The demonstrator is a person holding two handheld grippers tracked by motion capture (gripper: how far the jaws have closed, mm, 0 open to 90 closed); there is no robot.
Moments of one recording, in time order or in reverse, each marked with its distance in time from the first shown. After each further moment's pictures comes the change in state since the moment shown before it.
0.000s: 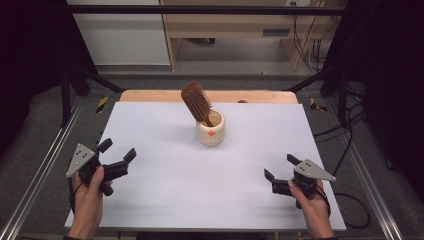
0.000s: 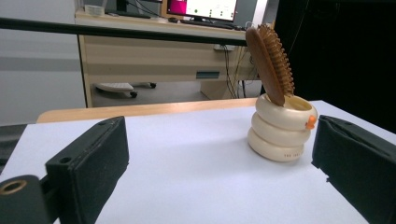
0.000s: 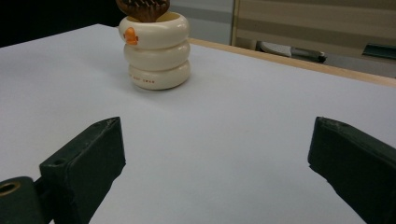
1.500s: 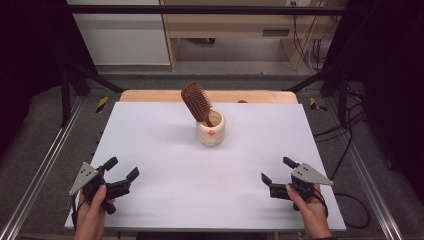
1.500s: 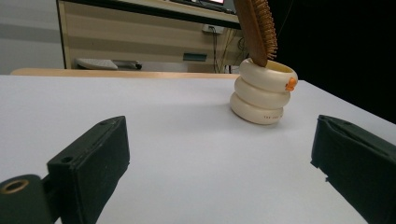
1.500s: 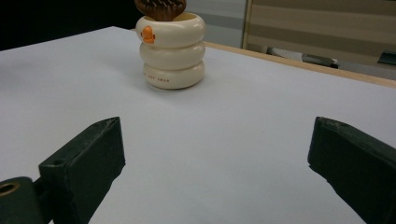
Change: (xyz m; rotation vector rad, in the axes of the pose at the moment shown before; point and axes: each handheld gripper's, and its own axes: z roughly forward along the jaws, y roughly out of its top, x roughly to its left) left arm -0.007 -0.043 -0.019 0.052 -0.051 -0.057; right arm 0.006 -0.010 0.001 -0.027 0.047 -0.016
